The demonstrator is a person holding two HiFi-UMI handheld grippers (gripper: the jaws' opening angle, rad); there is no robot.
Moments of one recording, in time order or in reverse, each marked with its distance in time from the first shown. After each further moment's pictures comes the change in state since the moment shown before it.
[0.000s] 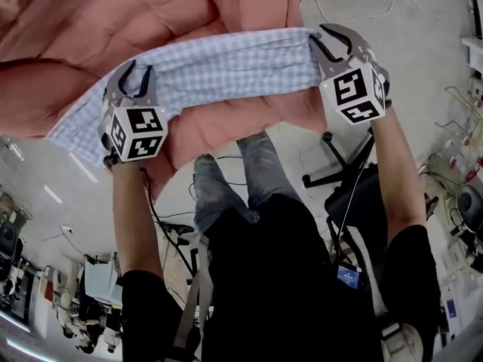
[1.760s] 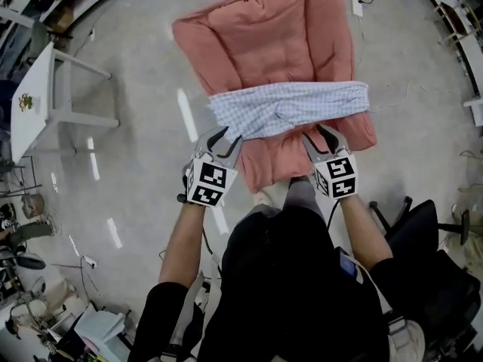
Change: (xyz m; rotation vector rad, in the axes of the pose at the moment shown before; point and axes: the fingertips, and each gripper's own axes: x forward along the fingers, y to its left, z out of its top) left arm -0.393 0.038 -0.114 -0.162 -0.436 -0.073; right arm -0.218 0.308 0.281 0.491 -0.425 -0.114
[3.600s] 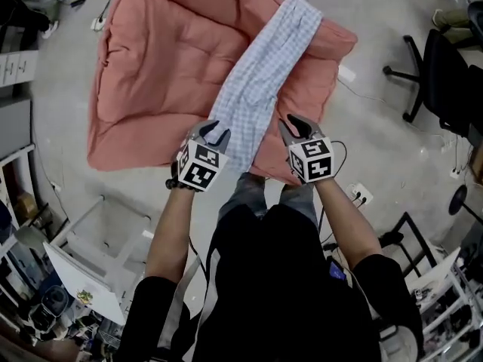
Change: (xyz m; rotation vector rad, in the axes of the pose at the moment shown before) left arm 0.224 0.041 -0.049 0.594 0.358 -0.763; right arm 0.126 -0.002 -0.107 0.823 0.072 -0.552
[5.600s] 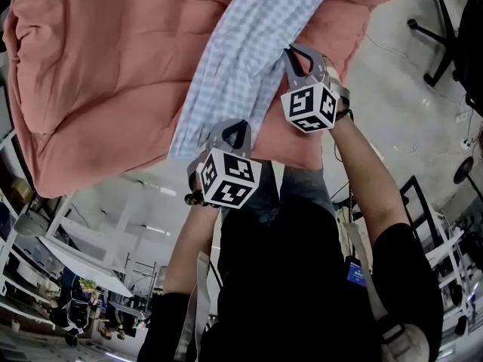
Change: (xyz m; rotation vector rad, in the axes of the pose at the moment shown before) left arm 0.085 -0.092 -0.069 -0.128 0.166 -0.091; right arm 0.136 -0.064 -0.058 -0.668 0.086 -0.152
